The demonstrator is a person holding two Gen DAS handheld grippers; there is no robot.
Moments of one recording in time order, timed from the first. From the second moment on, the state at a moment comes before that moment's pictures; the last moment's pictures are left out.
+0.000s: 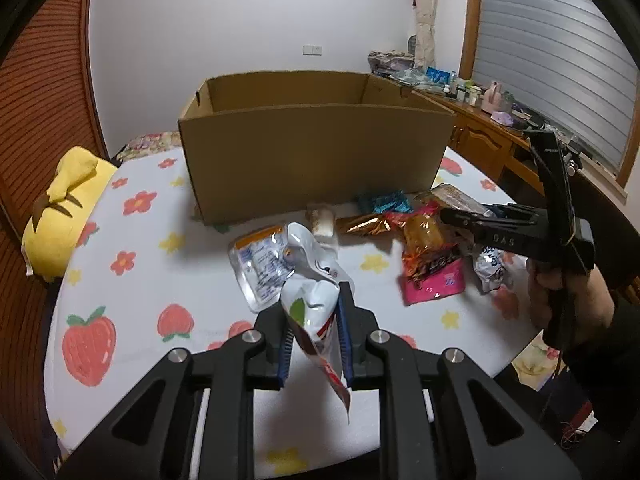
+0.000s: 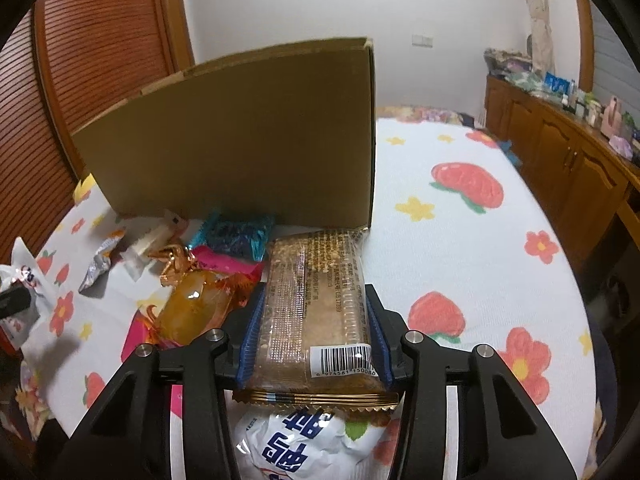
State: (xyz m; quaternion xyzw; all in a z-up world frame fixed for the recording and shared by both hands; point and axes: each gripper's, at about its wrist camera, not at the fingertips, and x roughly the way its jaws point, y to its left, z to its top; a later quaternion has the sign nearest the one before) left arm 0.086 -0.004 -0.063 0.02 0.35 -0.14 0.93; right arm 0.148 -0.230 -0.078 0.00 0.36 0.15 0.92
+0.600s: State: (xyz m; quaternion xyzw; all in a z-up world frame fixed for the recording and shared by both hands) left arm 0.106 0.000 -0.025 0.01 0.31 -0.14 0.94; right arm 0.136 -0.229 -0.070 -0.01 0.32 0.14 0.94
